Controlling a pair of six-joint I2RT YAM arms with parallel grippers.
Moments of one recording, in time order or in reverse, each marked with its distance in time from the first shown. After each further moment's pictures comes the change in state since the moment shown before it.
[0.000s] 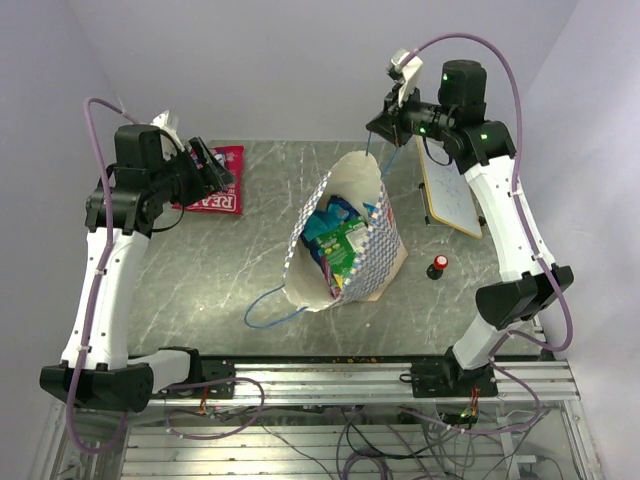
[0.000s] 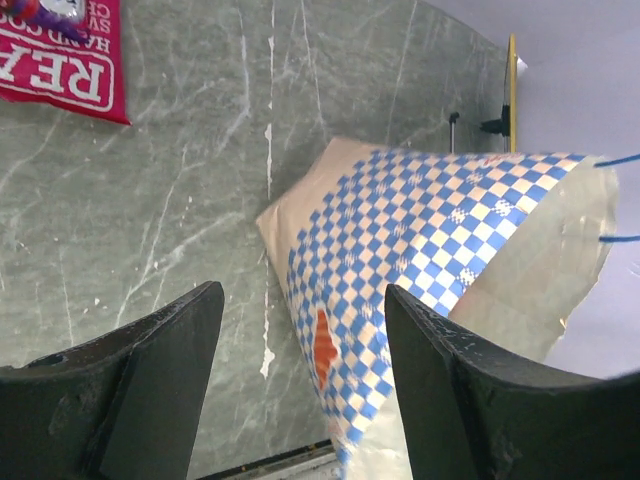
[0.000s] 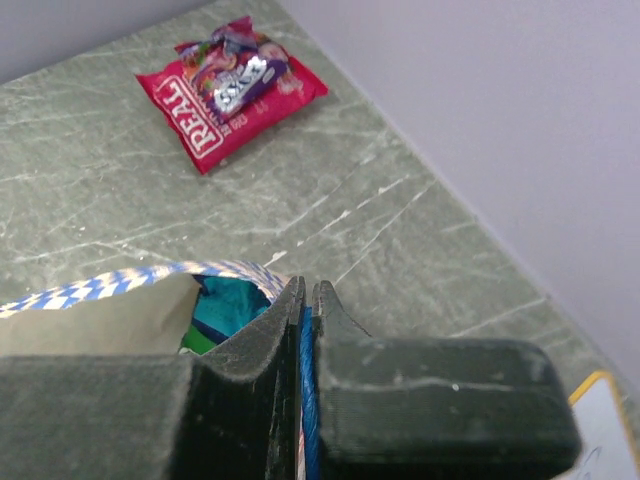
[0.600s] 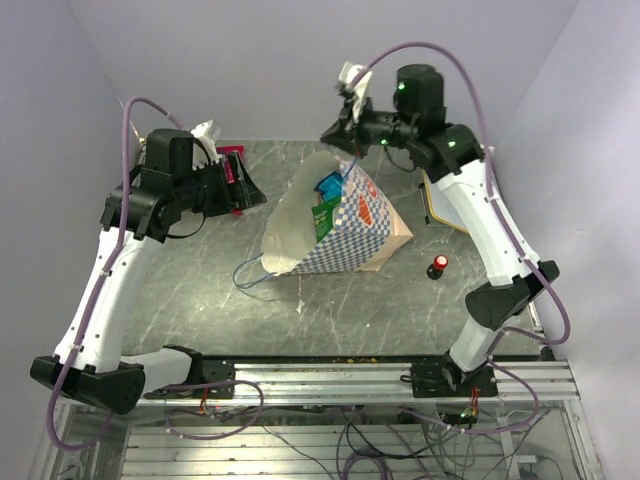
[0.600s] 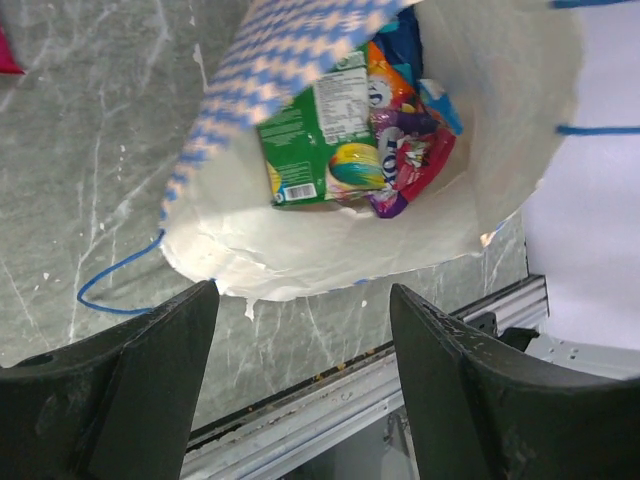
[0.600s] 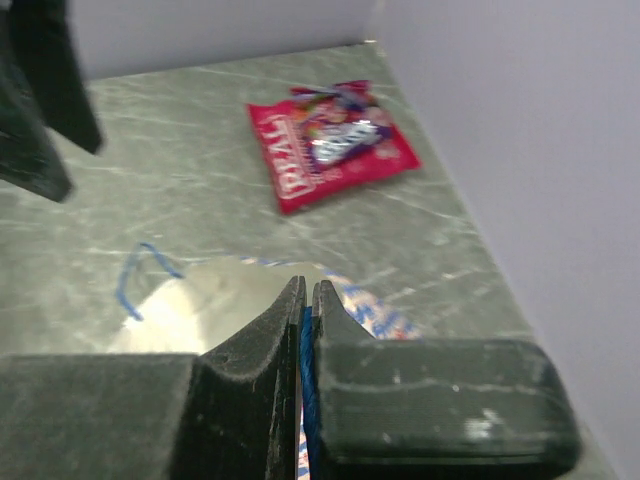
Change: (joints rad) left arm -0.191 0.008 0.029 -0.090 0.024 0.056; right arm 0.183 0.056 0.142 -0.031 -0.032 -0.117
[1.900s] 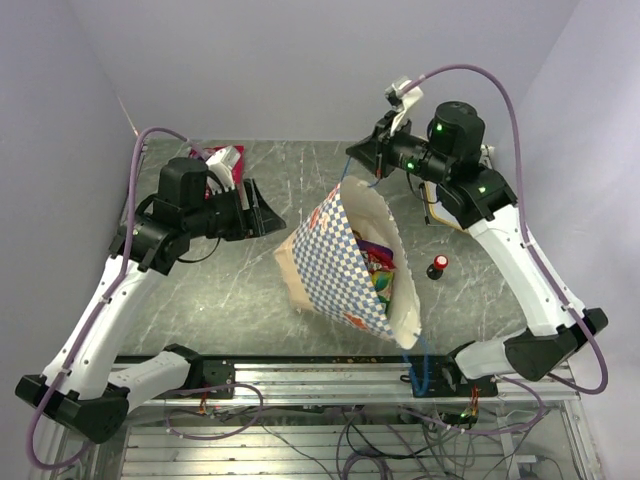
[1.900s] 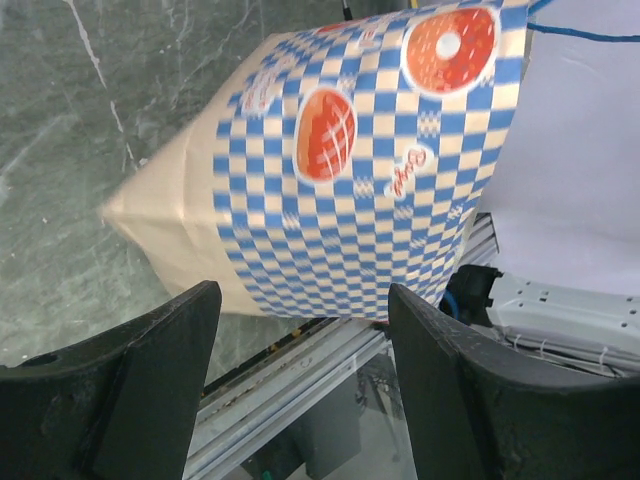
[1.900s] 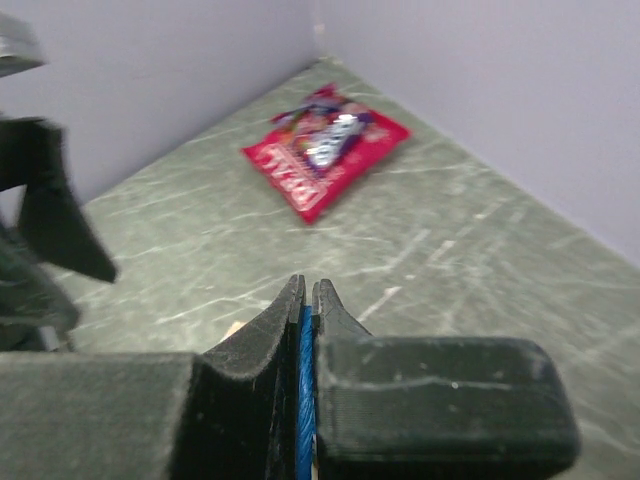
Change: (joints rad) left arm -0.146 -0.156 -0.224 0.136 0.074 -0.079; right arm 0.040 -0.354 -0.507 0.306 0.179 0.455
